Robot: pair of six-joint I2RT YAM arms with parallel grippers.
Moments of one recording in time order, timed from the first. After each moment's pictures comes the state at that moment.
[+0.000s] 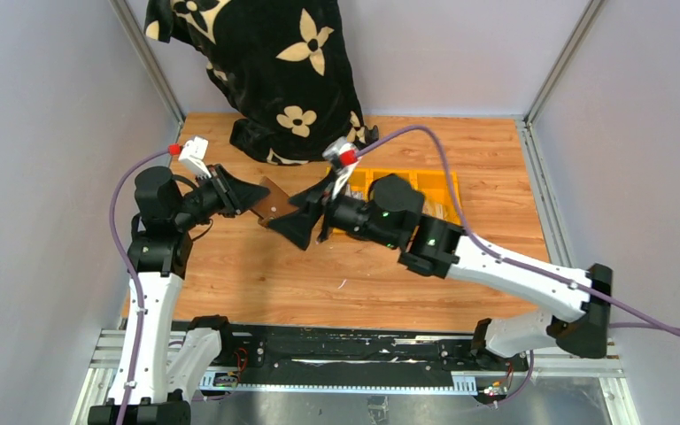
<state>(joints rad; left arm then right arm) 0.04 0.80 0.94 -0.38 0.70 -0.56 1.20 1.36 1.30 0.11 -0.06 0.42</state>
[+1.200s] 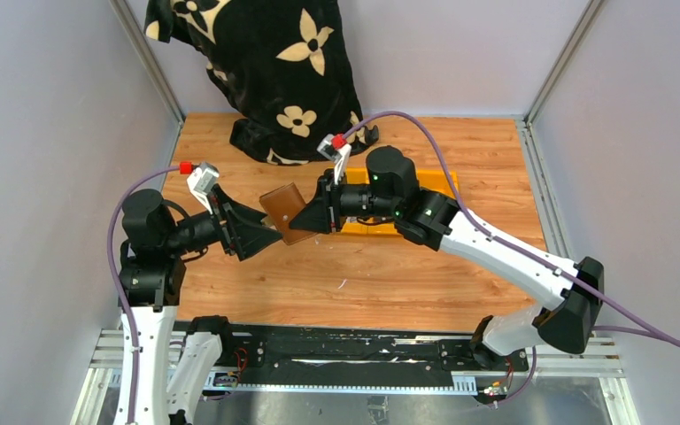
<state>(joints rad) 0.04 0.65 0.96 -0.48 1.11 -0.37 0.97 1.40 1.36 -0.15 -0.50 0.46</state>
